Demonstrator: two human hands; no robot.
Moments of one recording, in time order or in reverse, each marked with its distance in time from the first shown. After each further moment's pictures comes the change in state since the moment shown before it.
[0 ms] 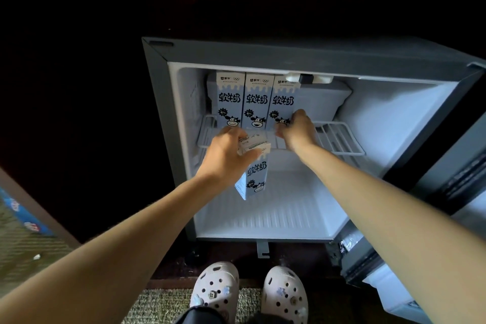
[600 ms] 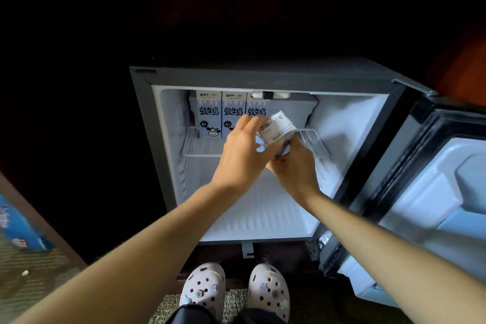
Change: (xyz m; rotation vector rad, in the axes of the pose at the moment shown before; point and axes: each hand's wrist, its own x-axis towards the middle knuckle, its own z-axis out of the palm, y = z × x) left_hand -0.022 0.078 0.008 -0.150 0.111 0.211; right_hand -0.101 0.005 -0.056 0.064 0.087 -0.279
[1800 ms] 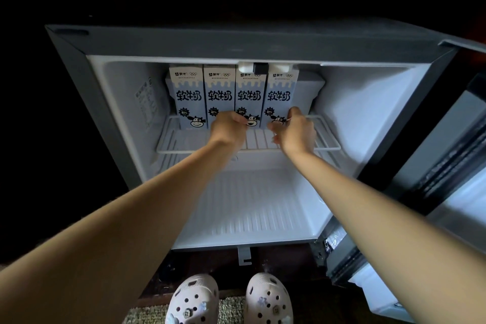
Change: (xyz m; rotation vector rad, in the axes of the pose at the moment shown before) left_hand 0.072 -0.069 0.053 -0.175 -0.104 -0.634; right_hand 0.082 0.051 0.031 -0.097 0.061 0.226
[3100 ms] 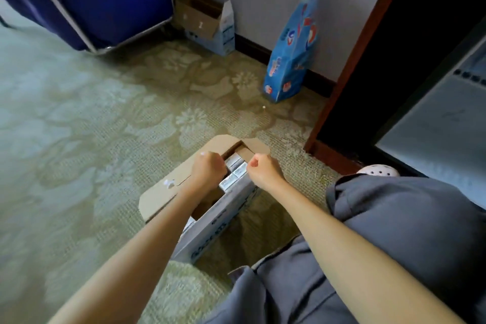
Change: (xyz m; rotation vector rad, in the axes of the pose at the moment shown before) left_hand -0.467 -0.291 -0.319 0.342 0.439 -0.620; right_hand -0.550 -0.178 0.113 -0.284 -1.172 -0.270
